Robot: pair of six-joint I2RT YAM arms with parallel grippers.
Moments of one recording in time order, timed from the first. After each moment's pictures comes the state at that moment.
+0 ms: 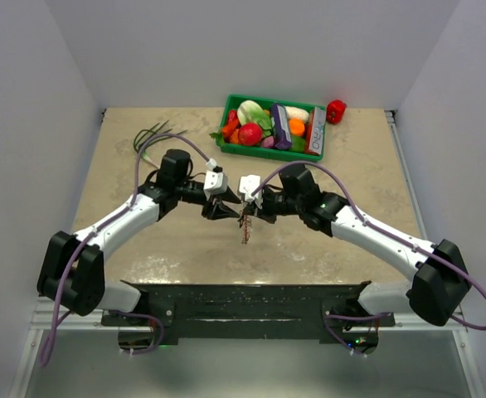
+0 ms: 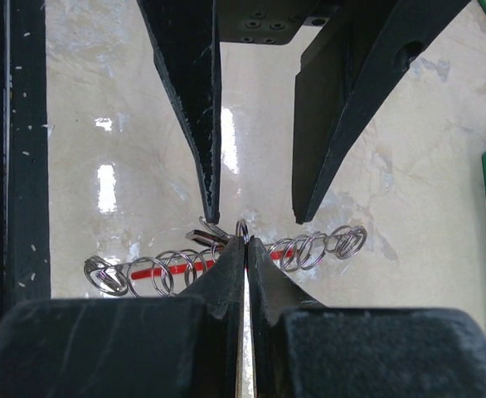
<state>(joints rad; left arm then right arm) -0.43 1.38 0.89 -0.10 1.13 0.56 0.75 1.31 0.96 -0.19 -0.49 -0.50</state>
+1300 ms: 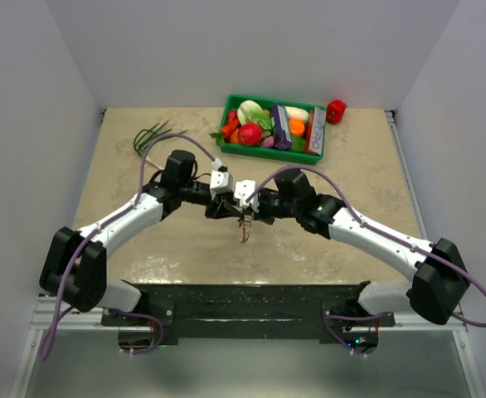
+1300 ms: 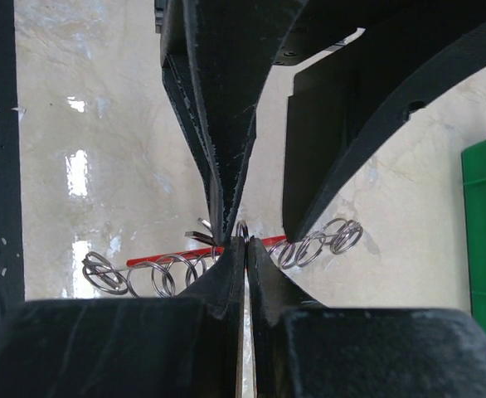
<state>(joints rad) -0.46 1.41 0.89 -0.09 1.07 0.52 0.80 1.32 0.96 -0.20 -0.40 -0.55</state>
